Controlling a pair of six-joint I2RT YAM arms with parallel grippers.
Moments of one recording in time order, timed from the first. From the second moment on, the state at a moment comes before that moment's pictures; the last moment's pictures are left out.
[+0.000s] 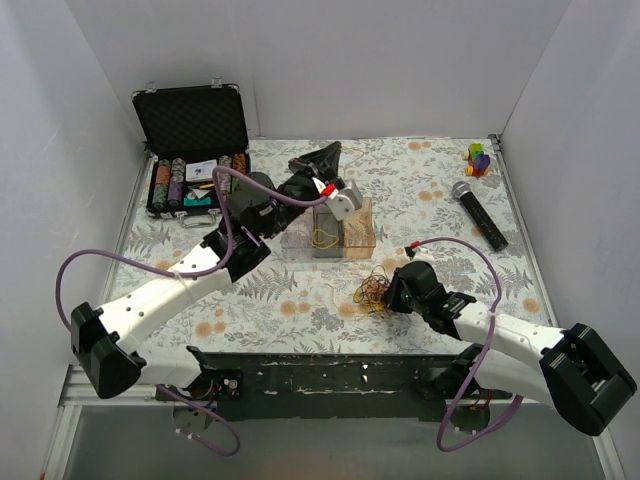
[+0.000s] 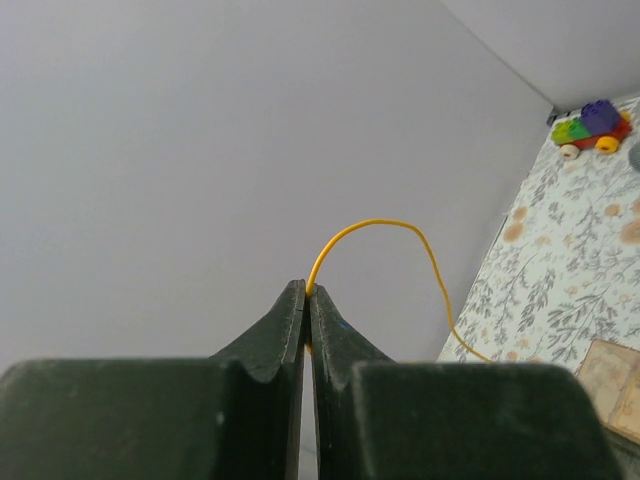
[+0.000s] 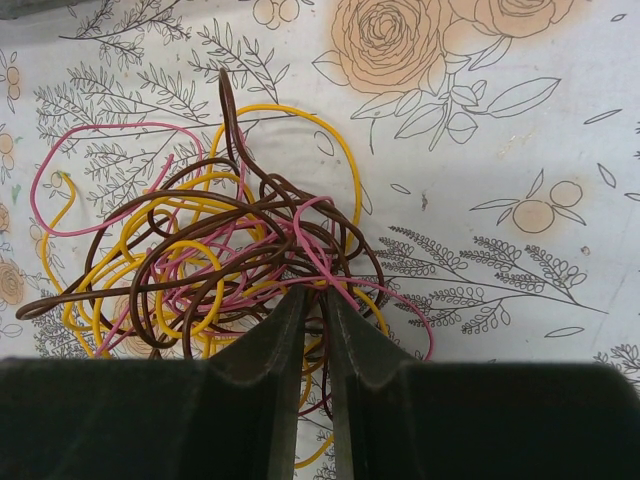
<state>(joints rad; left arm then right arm) -0.87 1.29 1.25 0.28 0.01 0.99 0.72 1.06 0.32 -0.05 0.16 0.74</state>
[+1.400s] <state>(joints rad) -0.77 1.36 1.14 0.52 0.12 0.93 0.72 1.08 0.32 -0.03 0.16 0.74</state>
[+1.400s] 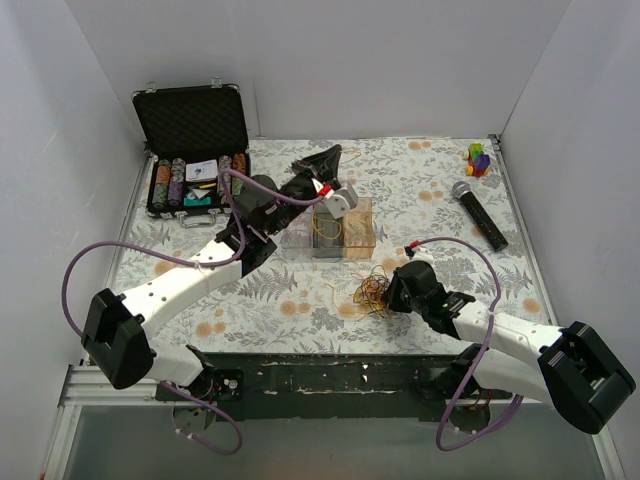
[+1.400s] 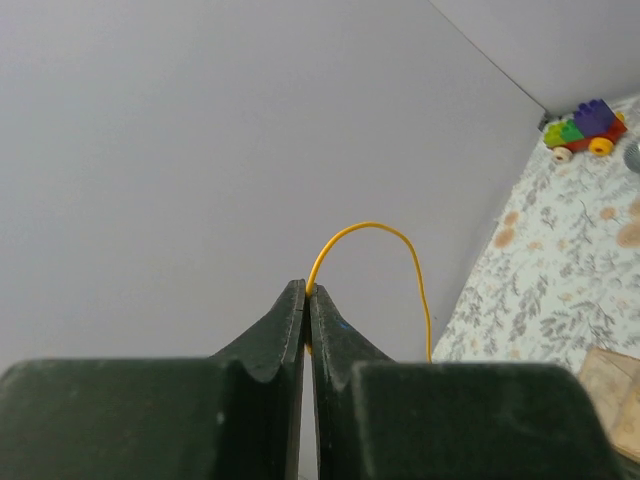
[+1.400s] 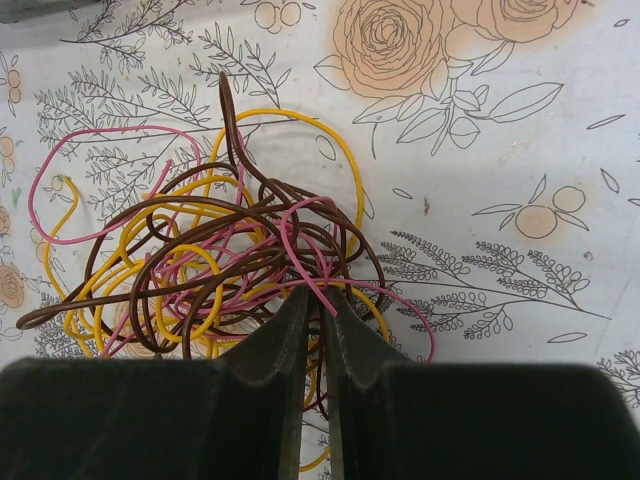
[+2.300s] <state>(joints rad) -0.77 1.37 0.98 0.54 0.11 0.85 0.72 1.07 0.32 -0.03 0.16 0.74</state>
